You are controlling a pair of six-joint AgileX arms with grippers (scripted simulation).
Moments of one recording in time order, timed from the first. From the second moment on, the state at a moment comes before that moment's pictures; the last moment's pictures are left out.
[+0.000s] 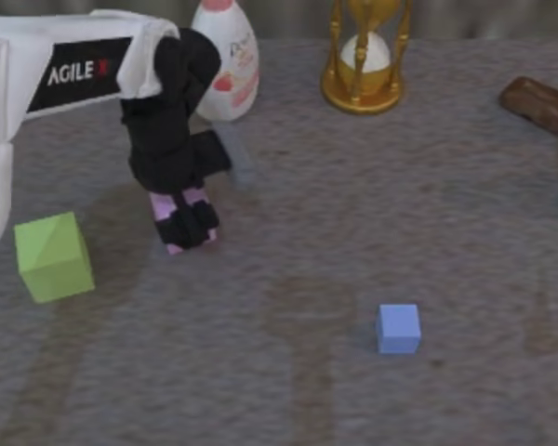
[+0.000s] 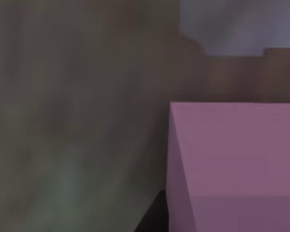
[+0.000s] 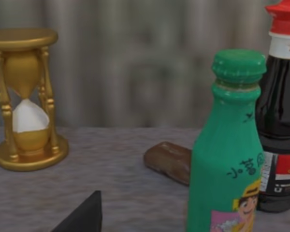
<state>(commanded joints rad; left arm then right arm) -0.37 2.33 1.75 -0.98 0.01 0.80 0.01 0.00 0.00 0.00 0.00 0.00</state>
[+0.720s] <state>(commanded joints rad) -0.37 2.26 1.90 -1.20 0.01 0.80 0.01 0.00 0.00 0.00 0.00 0.00</state>
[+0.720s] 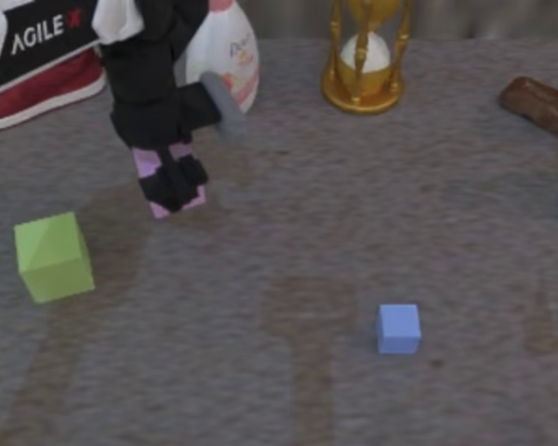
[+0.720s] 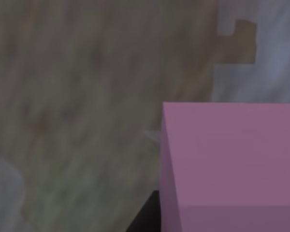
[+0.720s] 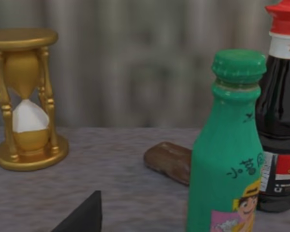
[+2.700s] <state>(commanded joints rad) -0.83 2.21 1.61 -0.96 0.01 0.74 0.01 0.00 0.00 0.00 0.00 0.00</state>
